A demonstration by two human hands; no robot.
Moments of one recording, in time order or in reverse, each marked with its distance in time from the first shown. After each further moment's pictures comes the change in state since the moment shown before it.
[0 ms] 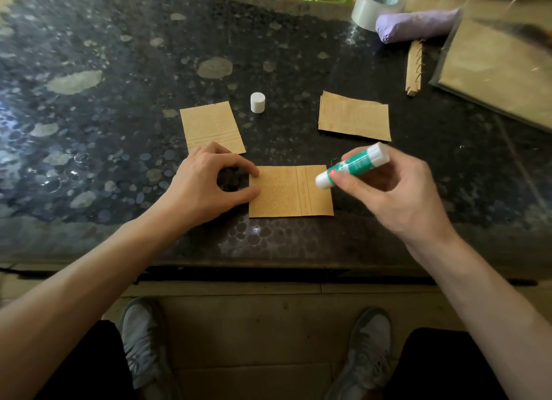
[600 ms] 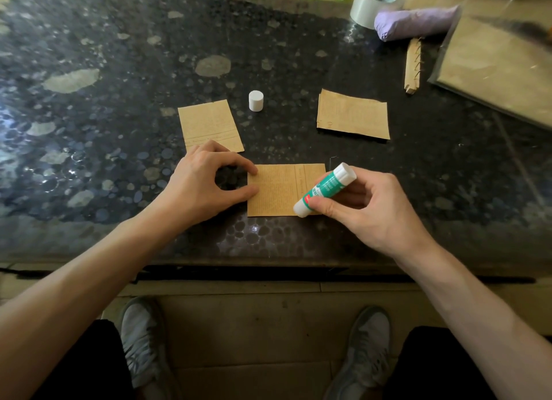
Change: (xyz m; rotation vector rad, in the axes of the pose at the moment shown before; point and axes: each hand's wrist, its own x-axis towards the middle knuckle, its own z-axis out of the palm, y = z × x) left_hand -0.001 0.000 0.000 -0.007 0.011 0.002; right_hand -0.010 0.005 0.015 -0.021 -0.199 0.023
